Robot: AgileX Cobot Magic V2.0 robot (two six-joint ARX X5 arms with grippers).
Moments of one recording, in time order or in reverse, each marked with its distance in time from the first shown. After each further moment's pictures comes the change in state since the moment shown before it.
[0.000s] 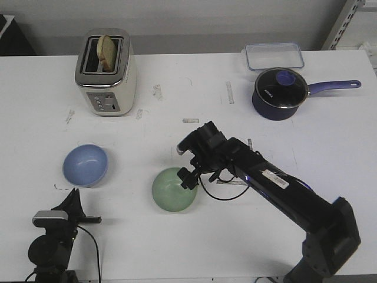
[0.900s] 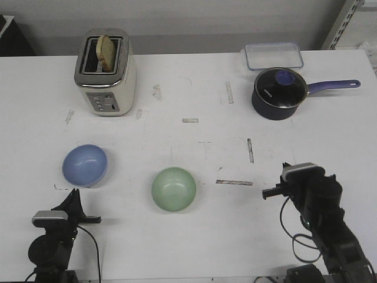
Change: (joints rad) left arm 0.000 0.000 0.000 -0.004 0.000 -0.027; right arm -0.454 -1.069 -0.740 0.275 0.332 0.045
